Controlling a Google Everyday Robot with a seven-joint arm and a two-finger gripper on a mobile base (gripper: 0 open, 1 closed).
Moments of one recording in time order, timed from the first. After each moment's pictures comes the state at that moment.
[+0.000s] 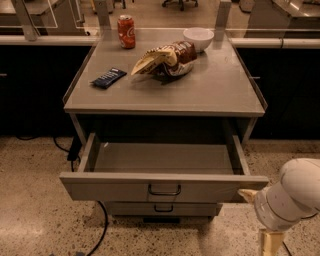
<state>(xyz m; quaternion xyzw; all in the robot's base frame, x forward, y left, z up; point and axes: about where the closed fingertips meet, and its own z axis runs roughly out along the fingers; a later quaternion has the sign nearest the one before) 0.369 -0.259 0.615 -0.72 0.68 0.03 0.09</state>
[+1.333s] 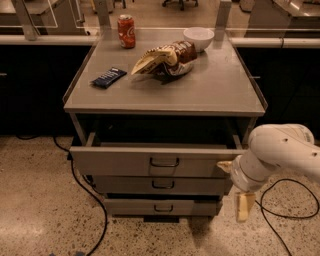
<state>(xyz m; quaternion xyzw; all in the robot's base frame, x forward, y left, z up) 0.466 -0.222 0.617 -0.75 0.65 0.02 0.11</state>
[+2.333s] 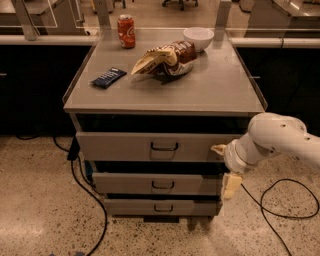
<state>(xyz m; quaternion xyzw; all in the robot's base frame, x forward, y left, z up) 0.537 -0.204 0.615 -0.71 0.68 0.04 0.19</state>
